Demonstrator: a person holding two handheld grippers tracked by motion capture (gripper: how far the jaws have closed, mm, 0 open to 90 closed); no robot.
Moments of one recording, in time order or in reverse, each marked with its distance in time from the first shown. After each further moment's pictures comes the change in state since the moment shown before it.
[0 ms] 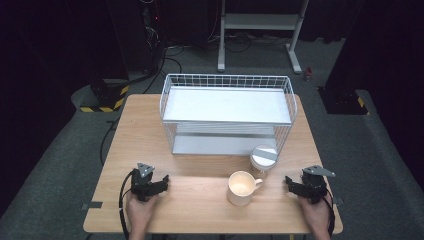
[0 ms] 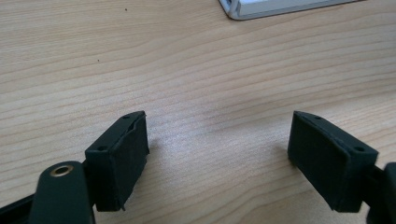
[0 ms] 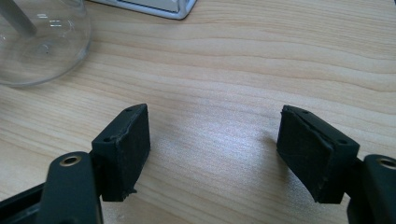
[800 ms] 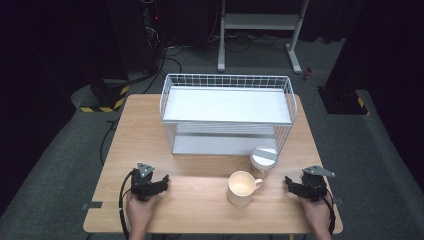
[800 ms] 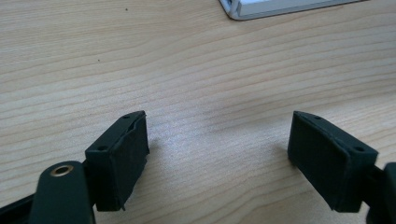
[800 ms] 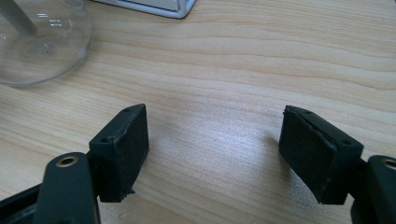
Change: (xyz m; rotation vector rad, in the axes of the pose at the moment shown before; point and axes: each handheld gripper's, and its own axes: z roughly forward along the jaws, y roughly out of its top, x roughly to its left) left arm 0.000 0.000 0.000 0.000 0.001 -0.003; right arm 0.001 0.000 0.000 0.004 0.001 0.008
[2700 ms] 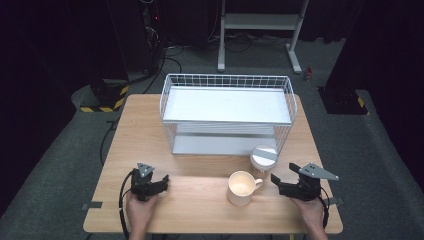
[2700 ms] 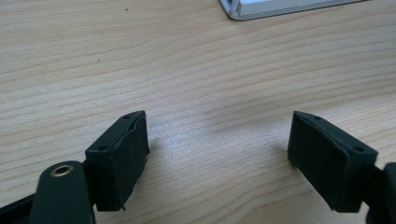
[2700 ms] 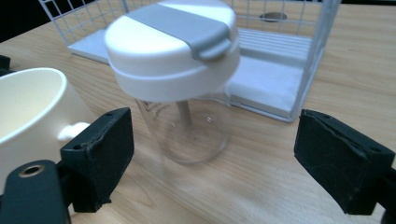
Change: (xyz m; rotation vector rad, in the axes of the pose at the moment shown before) left arm 0.000 0.000 0.000 0.000 -0.001 -0.001; right arm 0.036 0.026 -0.035 -0.273 0.299 -0.055
